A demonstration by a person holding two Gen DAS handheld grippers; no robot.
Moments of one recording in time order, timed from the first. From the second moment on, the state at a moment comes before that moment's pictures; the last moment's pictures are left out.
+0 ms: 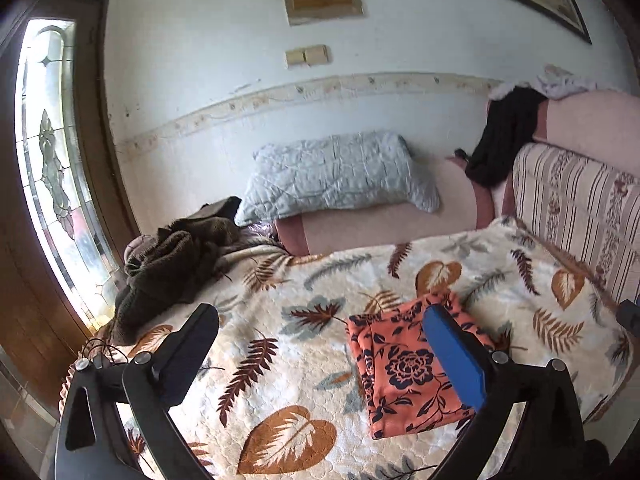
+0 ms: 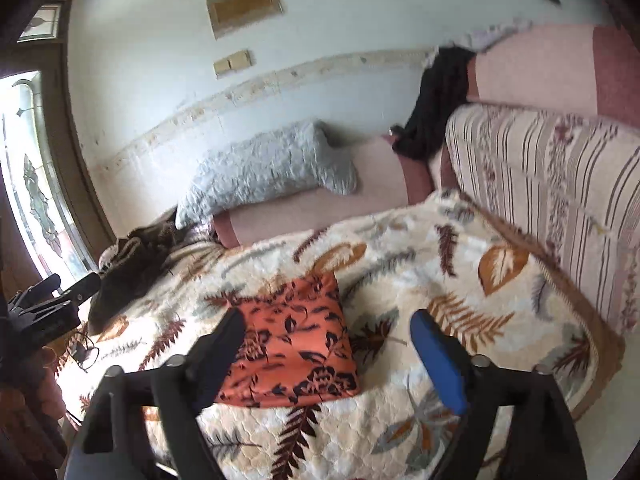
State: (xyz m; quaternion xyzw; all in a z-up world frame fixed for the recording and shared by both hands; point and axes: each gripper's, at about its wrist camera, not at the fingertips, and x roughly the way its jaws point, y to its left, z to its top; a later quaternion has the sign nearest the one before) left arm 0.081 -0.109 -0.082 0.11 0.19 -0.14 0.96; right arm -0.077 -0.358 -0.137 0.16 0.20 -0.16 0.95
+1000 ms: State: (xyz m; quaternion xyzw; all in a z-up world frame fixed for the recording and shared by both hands) left arm -0.038 -0.122 0.022 0.07 0.08 -0.18 0.98; right arm -0.186 -0.322 -0.042 0.10 0.08 -0.21 0.97
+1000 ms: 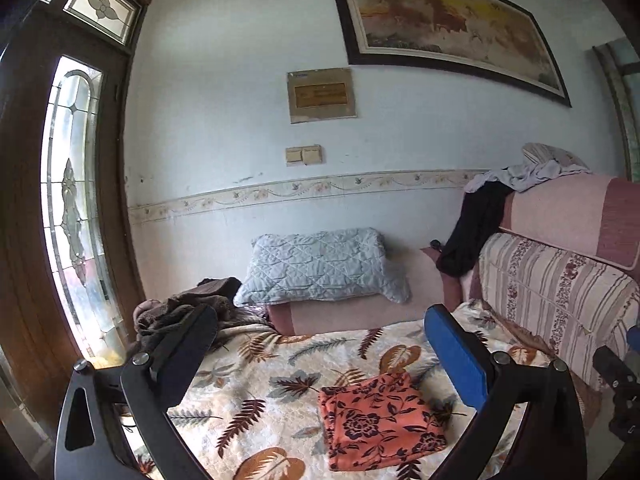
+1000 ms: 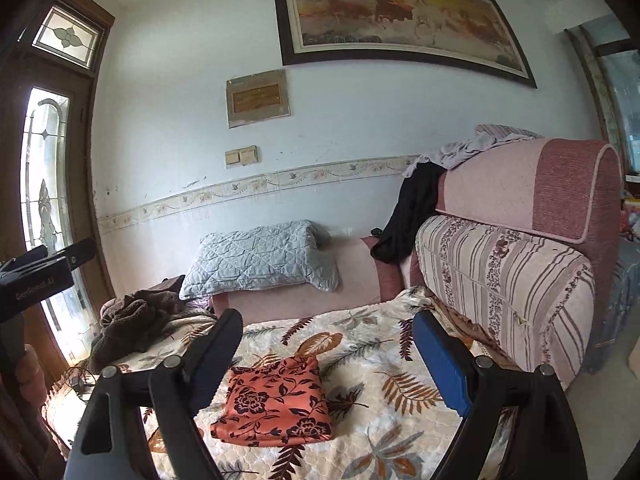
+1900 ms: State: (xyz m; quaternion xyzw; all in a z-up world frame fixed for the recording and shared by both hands) left arm -0.094 -0.247 -0.015 0.12 0.08 -0.39 0.91; right arm -0.239 -0.398 -0.107 0.14 0.13 -0.29 0.94
